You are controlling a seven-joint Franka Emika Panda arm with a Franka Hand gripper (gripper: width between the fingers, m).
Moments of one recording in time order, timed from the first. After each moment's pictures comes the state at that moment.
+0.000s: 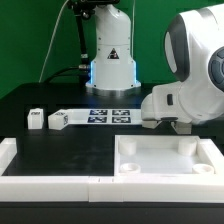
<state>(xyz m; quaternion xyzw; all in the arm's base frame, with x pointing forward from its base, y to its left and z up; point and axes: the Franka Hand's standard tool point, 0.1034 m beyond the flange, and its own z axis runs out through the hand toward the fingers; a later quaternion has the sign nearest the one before) 0.389 0.146 0.015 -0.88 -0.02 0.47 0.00</state>
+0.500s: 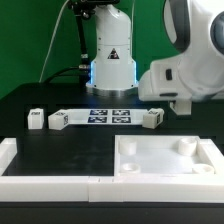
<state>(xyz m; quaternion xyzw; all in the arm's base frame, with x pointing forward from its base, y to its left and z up) 0.408 0.137 0.072 -0.89 -0.02 0.46 0.00</state>
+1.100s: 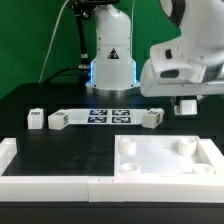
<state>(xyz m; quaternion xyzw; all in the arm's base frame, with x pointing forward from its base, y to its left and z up) 0.430 0.142 0.068 -0.96 -0.02 0.27 0.02</state>
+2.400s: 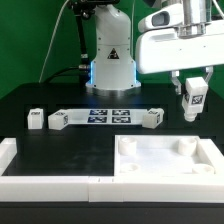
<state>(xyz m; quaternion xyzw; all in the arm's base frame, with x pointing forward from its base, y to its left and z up) 0.486 0.135 0.111 -0.99 -0.06 -0.10 0.05</state>
